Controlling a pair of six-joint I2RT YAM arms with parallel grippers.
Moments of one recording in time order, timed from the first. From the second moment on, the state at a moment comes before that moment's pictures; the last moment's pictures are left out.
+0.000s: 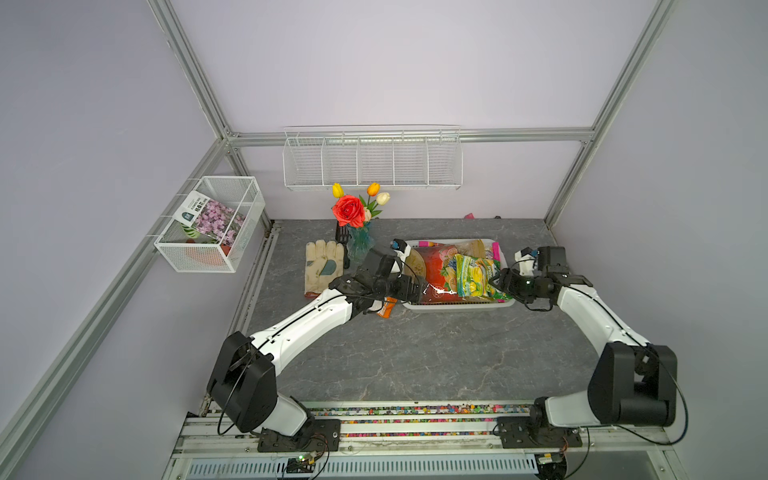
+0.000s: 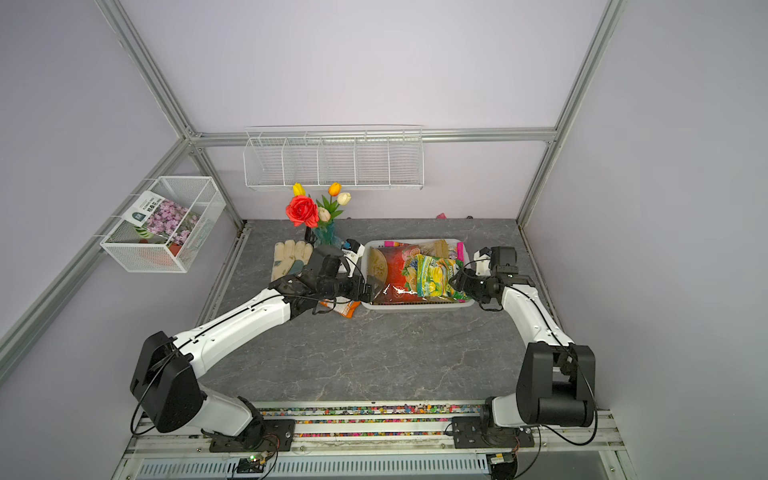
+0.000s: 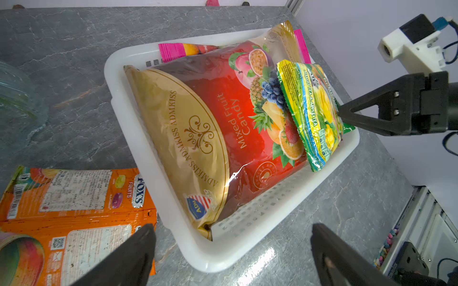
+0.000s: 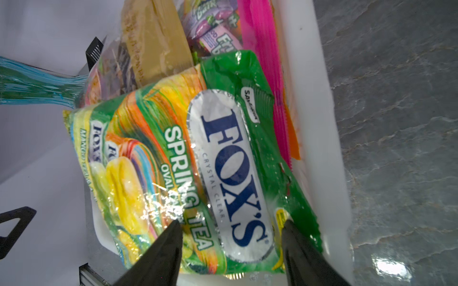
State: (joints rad) left arm -0.72 1.50 1.17 -0.32 0.14 -0.31; right arm -0.07 1.43 1.00 -0.57 -0.47 0.34
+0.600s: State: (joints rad) left arm -0.72 1.50 1.17 -0.32 0.11 -0.32; right arm -0.07 1.46 1.07 -0.59 -0.33 0.29
